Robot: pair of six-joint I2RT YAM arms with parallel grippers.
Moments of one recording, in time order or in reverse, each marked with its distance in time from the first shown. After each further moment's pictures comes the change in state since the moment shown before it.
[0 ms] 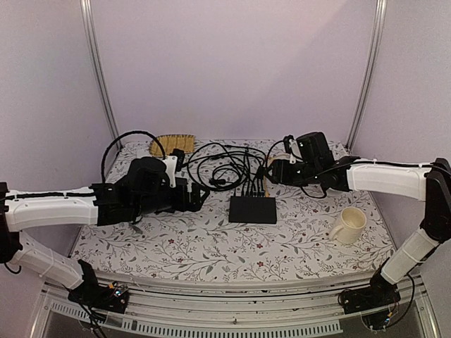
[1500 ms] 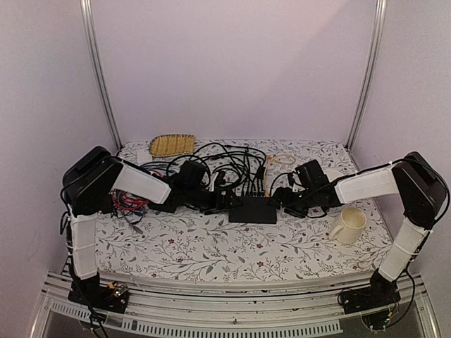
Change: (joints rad) left arm 0.229 0.802 0.335 0.286 0.738 -0.154; right arm -0.072 0.170 -0.174 0.093 -0.177 0.192
